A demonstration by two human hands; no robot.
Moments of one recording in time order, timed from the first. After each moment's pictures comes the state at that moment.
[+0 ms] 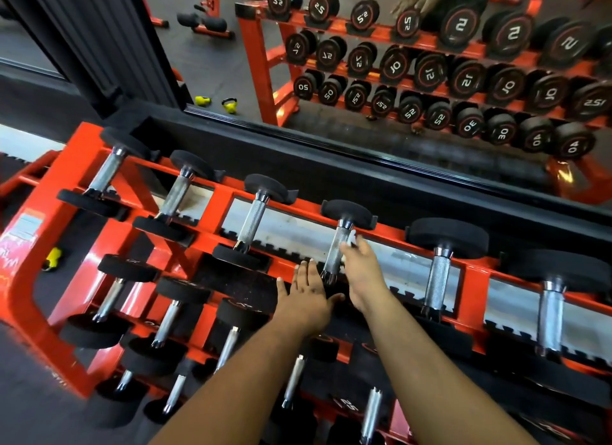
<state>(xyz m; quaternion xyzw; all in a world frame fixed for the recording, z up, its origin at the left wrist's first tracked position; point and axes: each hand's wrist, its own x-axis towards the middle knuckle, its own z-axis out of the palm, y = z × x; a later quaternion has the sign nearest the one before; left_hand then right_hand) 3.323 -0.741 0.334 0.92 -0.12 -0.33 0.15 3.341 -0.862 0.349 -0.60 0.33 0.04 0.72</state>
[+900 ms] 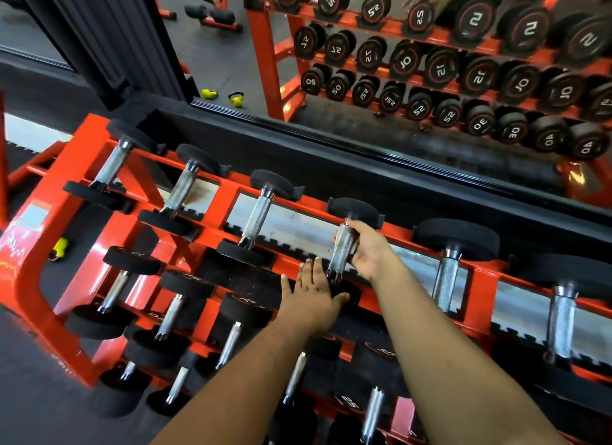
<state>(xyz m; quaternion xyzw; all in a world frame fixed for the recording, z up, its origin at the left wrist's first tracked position) 3.325 -0.742 0.333 0.92 -0.12 -0.33 0.14 3.392 -0.885 0.345 -0.50 0.41 0.12 0.76</state>
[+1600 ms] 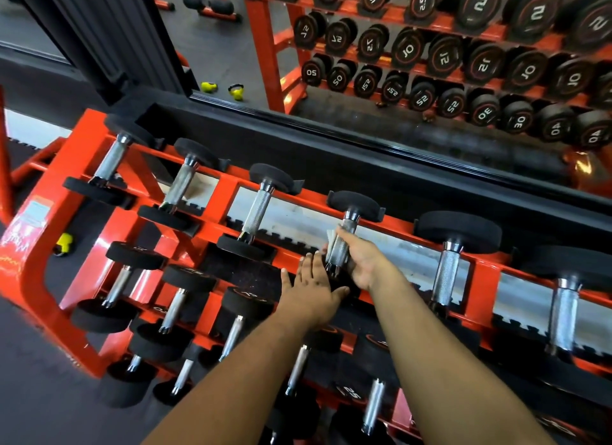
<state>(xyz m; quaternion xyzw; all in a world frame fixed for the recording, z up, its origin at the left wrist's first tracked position) 3.325 -0.742 0.333 0.93 -0.12 -0.33 0.15 3.370 -0.878 0.326 -0.51 0.36 0.18 0.76</state>
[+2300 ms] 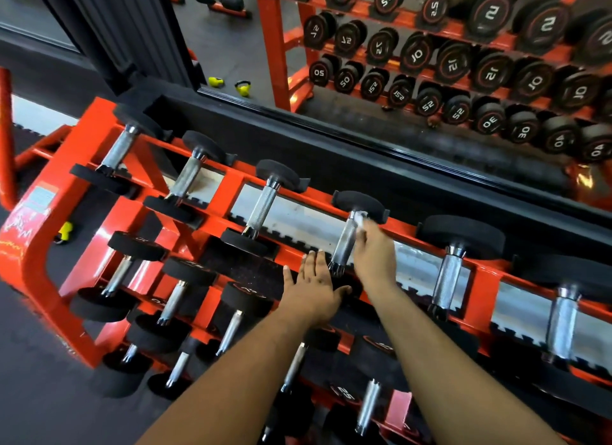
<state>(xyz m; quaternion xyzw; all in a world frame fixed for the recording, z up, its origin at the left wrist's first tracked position) 3.324 -0.741 0.331 0.92 -0.11 -0.32 0.17 3.351 -0.879 0.330 -0.91 0.21 -0.07 0.36</state>
